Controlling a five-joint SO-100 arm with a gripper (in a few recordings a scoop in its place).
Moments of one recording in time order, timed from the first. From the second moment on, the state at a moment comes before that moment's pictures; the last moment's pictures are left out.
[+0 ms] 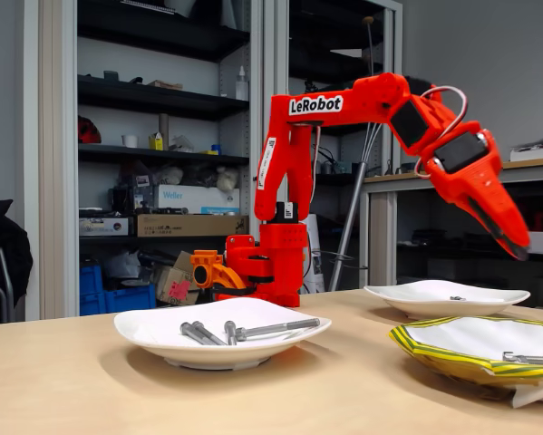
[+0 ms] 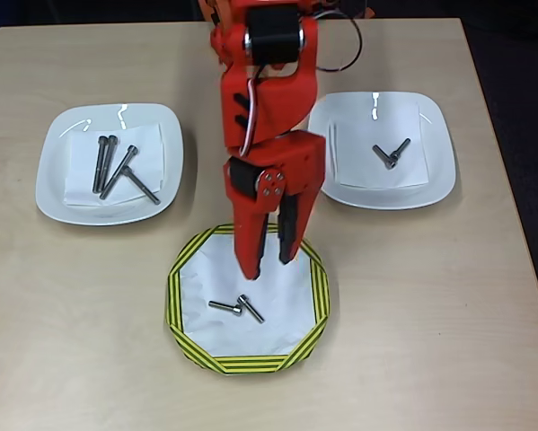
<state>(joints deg) -5.8 76.8 79.5 51.0 50.2</state>
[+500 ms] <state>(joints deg) -4.3 52.6 53.8 60.2 45.9</state>
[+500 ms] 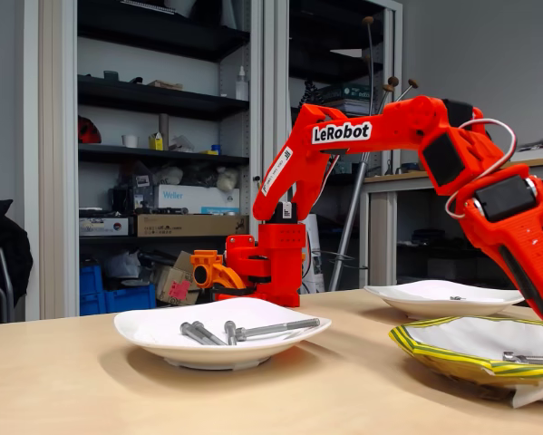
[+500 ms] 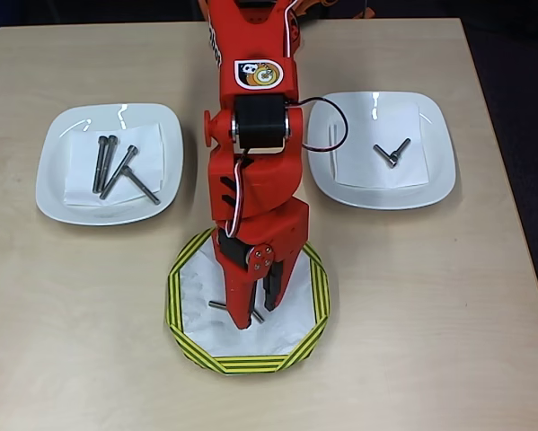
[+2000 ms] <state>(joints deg) -4.8 58.6 48.3 83.1 59.9</state>
